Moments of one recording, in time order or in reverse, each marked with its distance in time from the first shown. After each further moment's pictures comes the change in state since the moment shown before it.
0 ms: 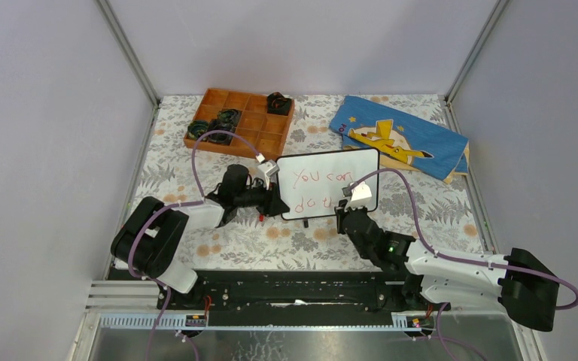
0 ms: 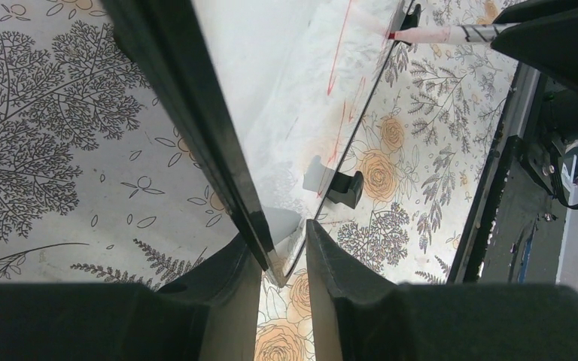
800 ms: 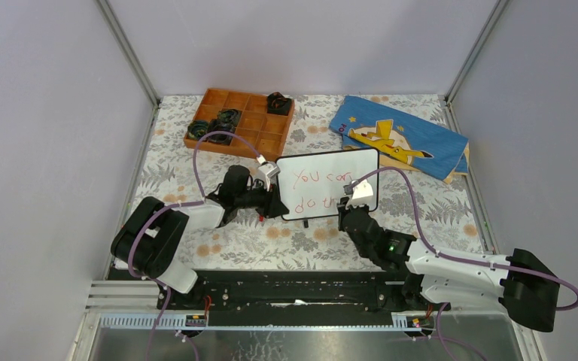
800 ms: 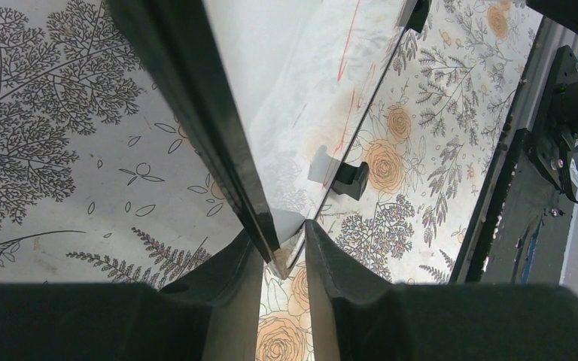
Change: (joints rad) left arm -0.007 0.000 0.001 -0.037 -0.015 0.013; right arm 0.000 -0.003 0.026 -0.010 0.054 -0.026
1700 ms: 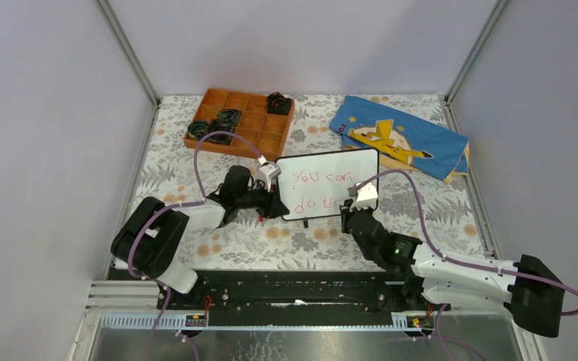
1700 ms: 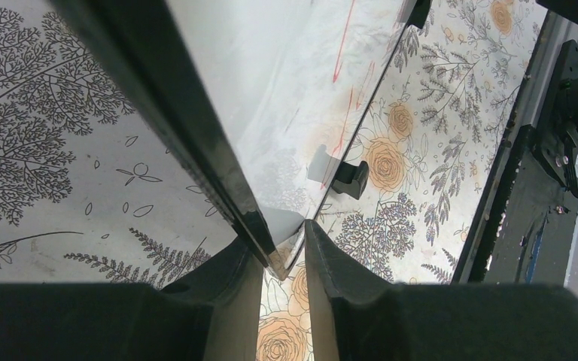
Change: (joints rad) left arm -0.008 0.000 0.002 -0.007 -0.008 0.011; right arm -0.002 -0.061 -0.029 -0.035 -0.014 0.012
